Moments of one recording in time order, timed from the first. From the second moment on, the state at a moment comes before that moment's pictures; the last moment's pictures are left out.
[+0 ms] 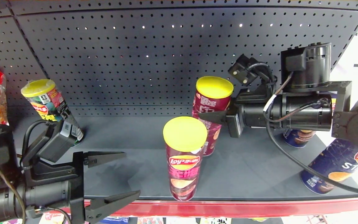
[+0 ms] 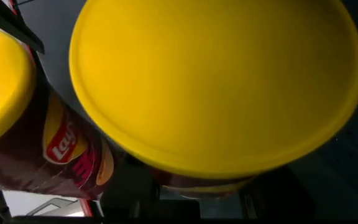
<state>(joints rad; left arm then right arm) -0.40 1.33 -0.37 -0.63 -0.66 0.08 0.61 1.70 -1.14 -0.22 0.32 -0.25</state>
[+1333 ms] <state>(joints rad) -0.40 1.30 -0.36 -0.62 -0.65 0.07 0.62 1.82 -1.24 -0.21 0.32 -0.25</state>
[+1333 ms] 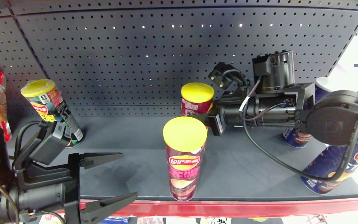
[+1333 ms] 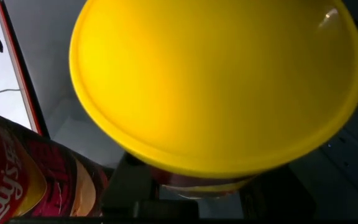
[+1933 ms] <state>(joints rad) -0.39 1.31 -0.35 -0.62 -0.65 0.07 0.63 1.77 -1.18 -0.21 0.31 -0.25</state>
